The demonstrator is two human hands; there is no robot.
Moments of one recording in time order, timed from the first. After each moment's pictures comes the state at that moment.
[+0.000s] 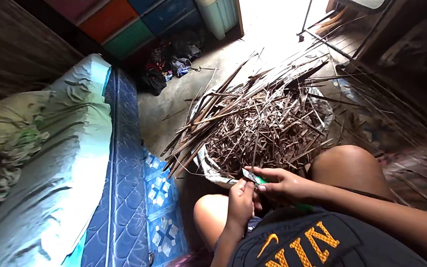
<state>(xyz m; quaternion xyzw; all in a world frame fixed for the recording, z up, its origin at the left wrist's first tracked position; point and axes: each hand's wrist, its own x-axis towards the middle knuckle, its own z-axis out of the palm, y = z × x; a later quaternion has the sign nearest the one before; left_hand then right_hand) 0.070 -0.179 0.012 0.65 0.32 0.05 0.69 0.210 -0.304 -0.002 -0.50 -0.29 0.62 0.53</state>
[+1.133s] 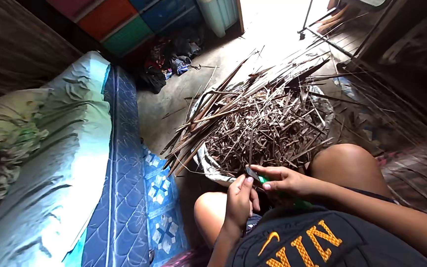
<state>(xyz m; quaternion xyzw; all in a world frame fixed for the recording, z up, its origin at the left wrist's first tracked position) 0.068 -0.173 0.018 0.64 0.28 0.05 0.72 0.213 -0.310 -0.017 -0.42 -0.30 0.62 0.59</state>
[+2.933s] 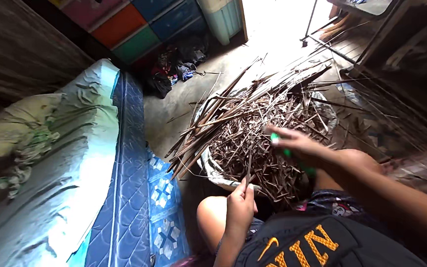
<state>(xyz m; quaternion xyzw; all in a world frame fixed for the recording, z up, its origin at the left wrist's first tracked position) 0.058 -0.175 0.005 0.75 0.35 0.06 0.57 0.279 -0.298 0.011 -0.62 -0.21 0.48 0.58</state>
